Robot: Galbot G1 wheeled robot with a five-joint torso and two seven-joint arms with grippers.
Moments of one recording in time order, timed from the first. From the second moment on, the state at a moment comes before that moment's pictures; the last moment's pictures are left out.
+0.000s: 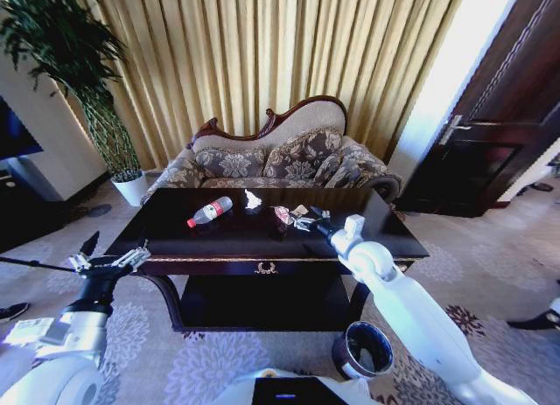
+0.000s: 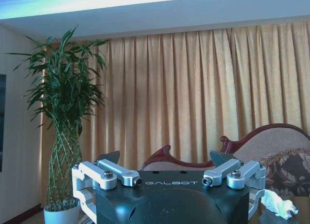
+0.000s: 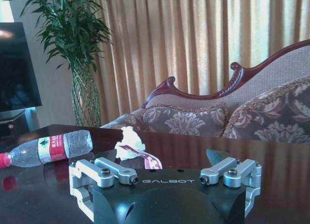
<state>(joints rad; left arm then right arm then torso) 1.86 -1.26 -1.02 -2.50 -0.52 0.08 -0.08 -0.86 0.99 0.14 1.87 0.76 -0.40 0.05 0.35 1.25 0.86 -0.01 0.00</state>
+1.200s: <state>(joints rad) 1.89 -1.28 -1.06 -2.50 -0.52 0.08 -0.09 -0.67 1.11 -0.04 1.62 0.67 -0.37 0.01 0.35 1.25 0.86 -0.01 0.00</state>
